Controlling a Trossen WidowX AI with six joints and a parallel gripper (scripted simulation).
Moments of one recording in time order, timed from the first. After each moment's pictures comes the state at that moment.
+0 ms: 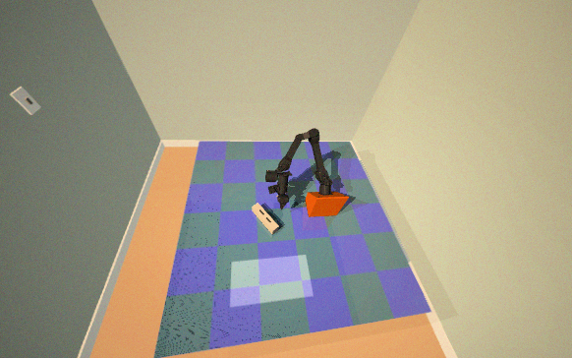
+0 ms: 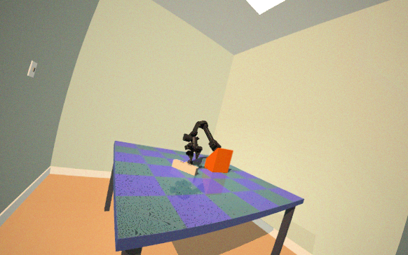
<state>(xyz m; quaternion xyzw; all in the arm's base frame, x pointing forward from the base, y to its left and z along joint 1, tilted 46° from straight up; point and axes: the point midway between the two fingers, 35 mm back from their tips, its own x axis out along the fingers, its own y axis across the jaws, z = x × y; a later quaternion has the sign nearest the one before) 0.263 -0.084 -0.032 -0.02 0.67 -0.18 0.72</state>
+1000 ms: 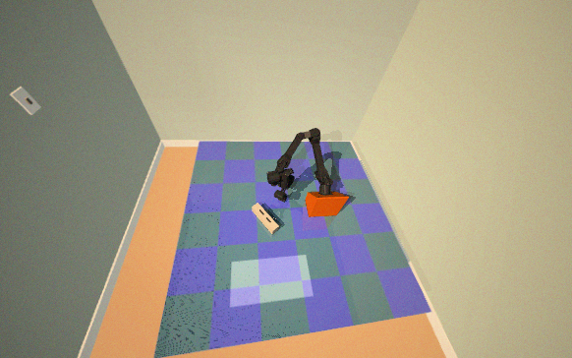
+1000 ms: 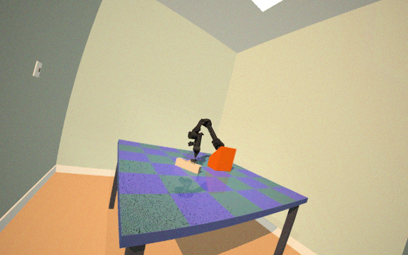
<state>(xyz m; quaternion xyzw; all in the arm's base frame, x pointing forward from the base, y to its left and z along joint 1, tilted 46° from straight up) 0.225 -0.123 0.017 -0.01 0.58 -0.50 0.64</state>
